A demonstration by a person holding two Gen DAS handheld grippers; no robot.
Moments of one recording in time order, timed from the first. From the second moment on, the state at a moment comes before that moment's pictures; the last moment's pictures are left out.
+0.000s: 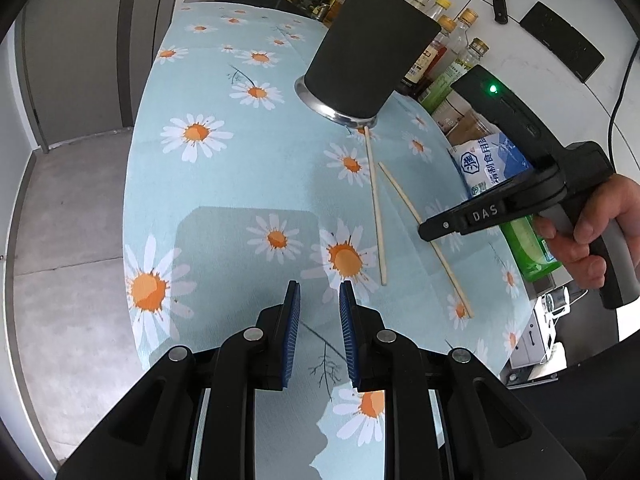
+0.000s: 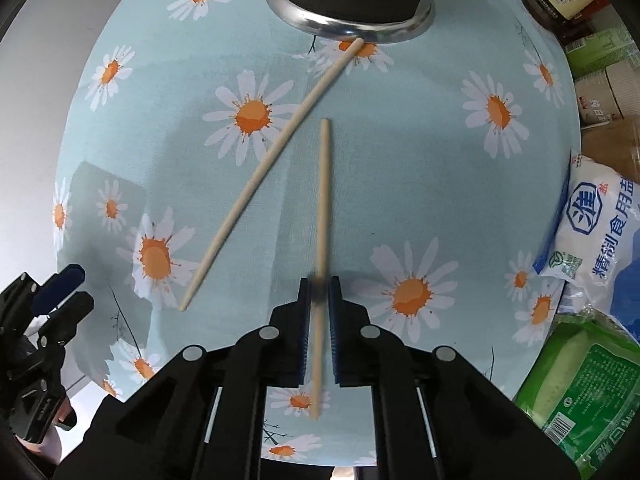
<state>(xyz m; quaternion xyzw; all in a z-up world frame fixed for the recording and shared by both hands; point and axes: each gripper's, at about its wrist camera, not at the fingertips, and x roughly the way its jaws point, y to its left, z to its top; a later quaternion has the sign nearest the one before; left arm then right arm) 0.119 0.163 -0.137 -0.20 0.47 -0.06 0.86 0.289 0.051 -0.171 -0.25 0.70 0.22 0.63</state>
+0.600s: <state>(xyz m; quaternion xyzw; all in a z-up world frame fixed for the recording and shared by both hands) 0.185 0.129 -0.126 -0.16 0.52 -0.05 0.84 0.314 -0.013 -0.146 -0.12 0.69 0.31 0.64</state>
